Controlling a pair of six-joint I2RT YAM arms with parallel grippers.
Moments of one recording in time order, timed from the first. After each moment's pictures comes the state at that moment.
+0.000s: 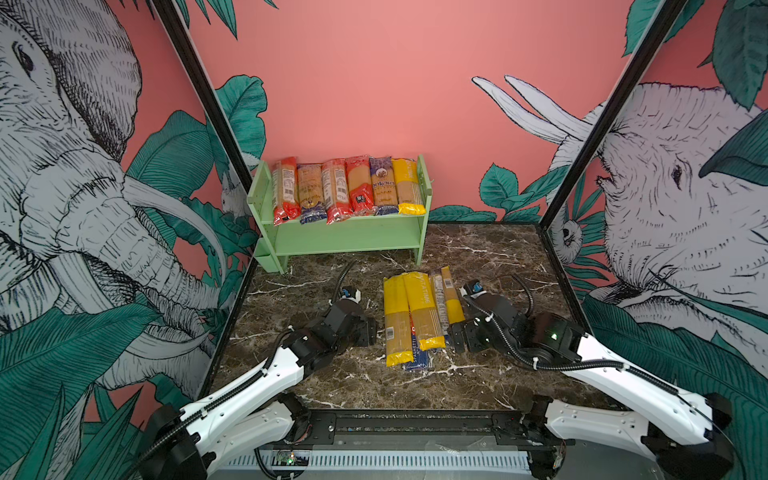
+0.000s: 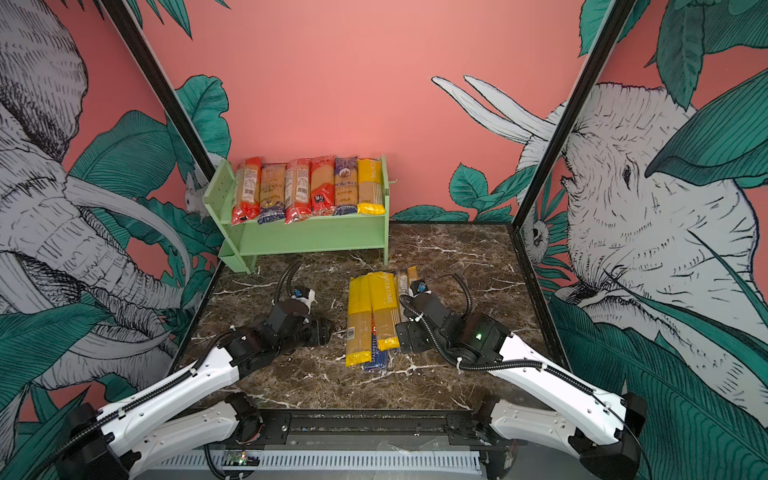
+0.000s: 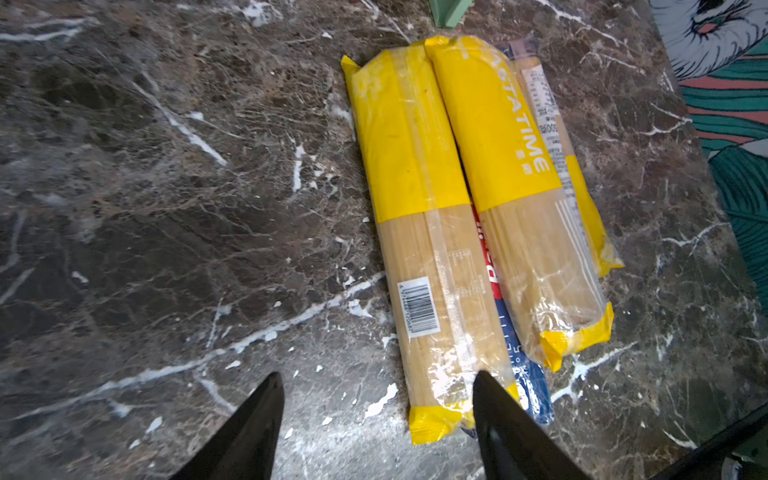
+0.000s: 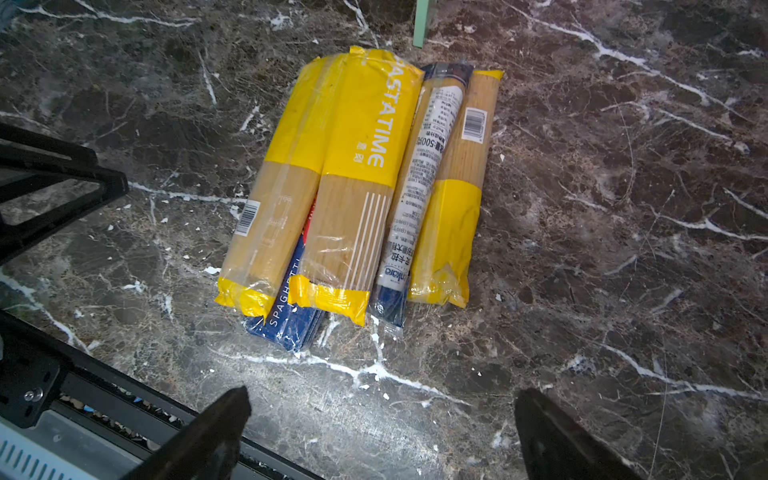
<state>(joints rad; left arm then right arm) -0.79 0.98 0.63 -0.45 -0.13 -0.66 0.98 1.02 1.07 -1.03 0.32 0.52</state>
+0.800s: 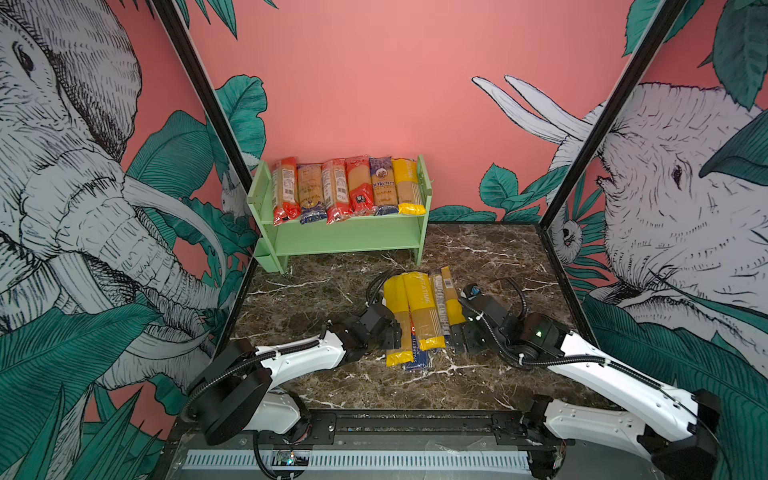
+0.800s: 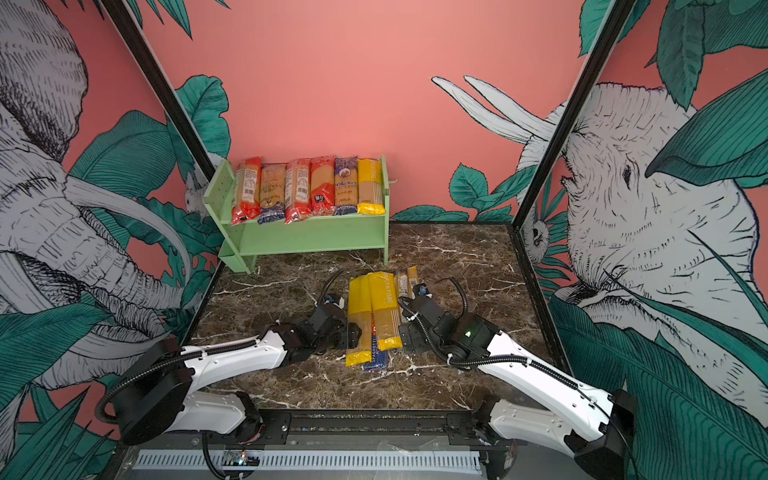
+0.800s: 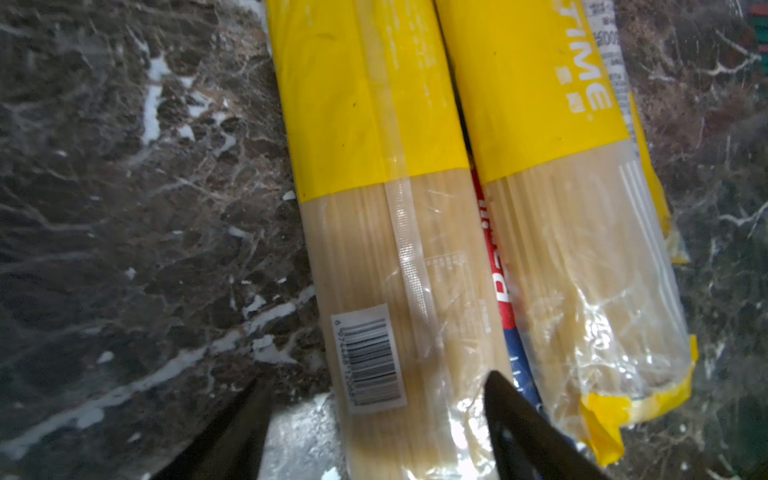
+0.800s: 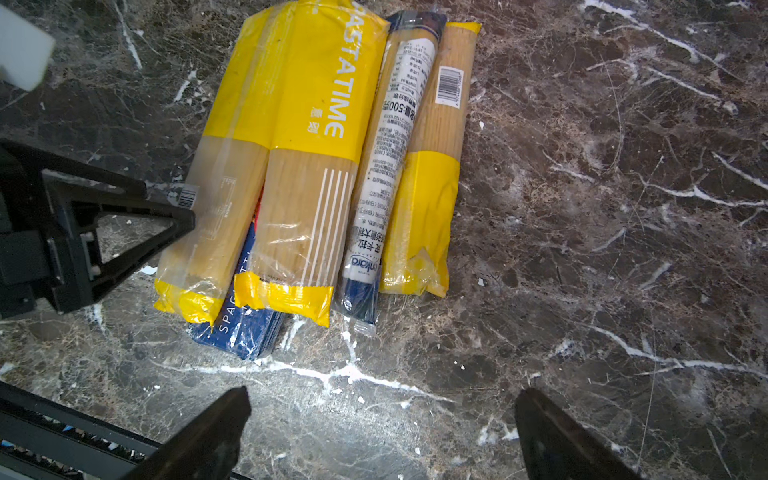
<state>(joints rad) -0.90 1.37 0.63 -0.16 -0.11 -0.76 0.92 1.04 0.98 -0.97 0.32 0.51</state>
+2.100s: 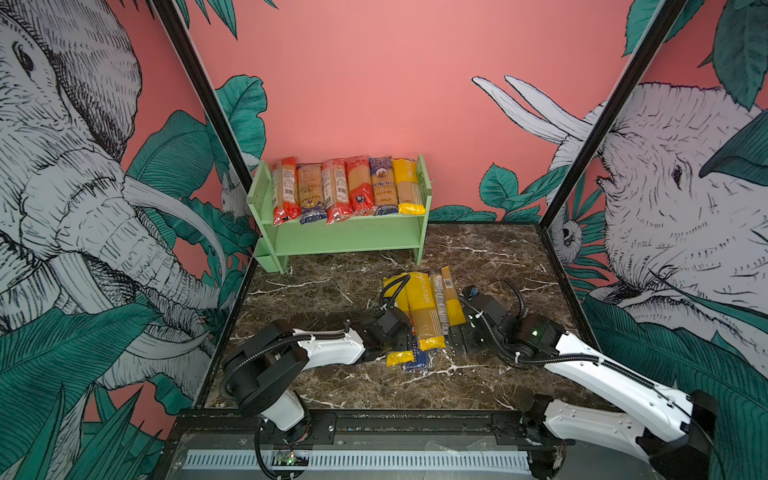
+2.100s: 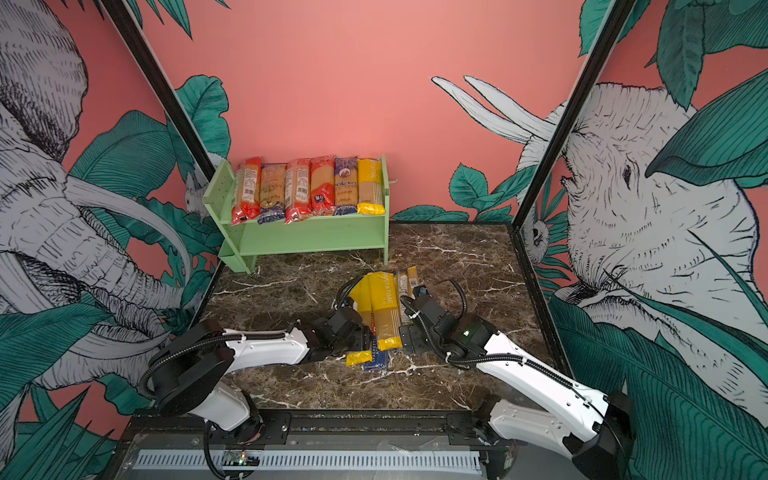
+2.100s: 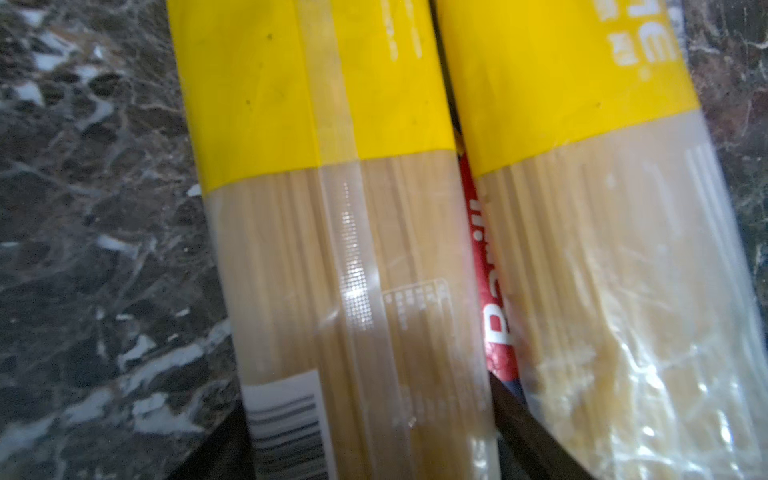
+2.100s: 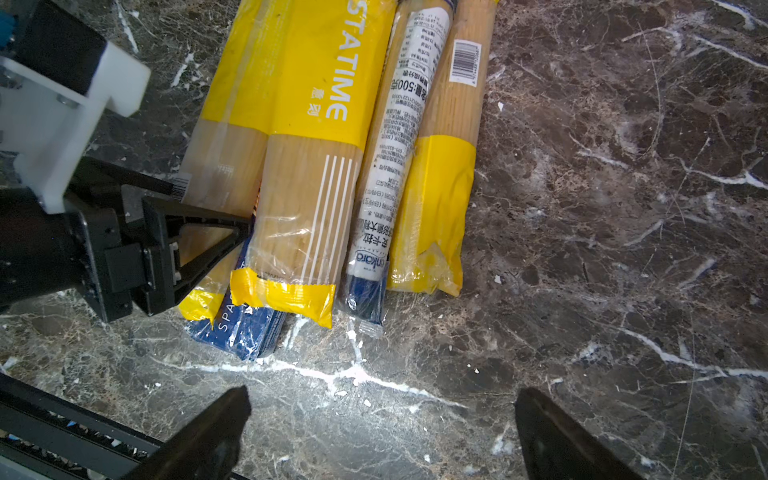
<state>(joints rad) -0.96 1.56 0.69 -0.04 -0.13 -0.81 0.88 1.04 0.93 -0.92 0.25 0.49</state>
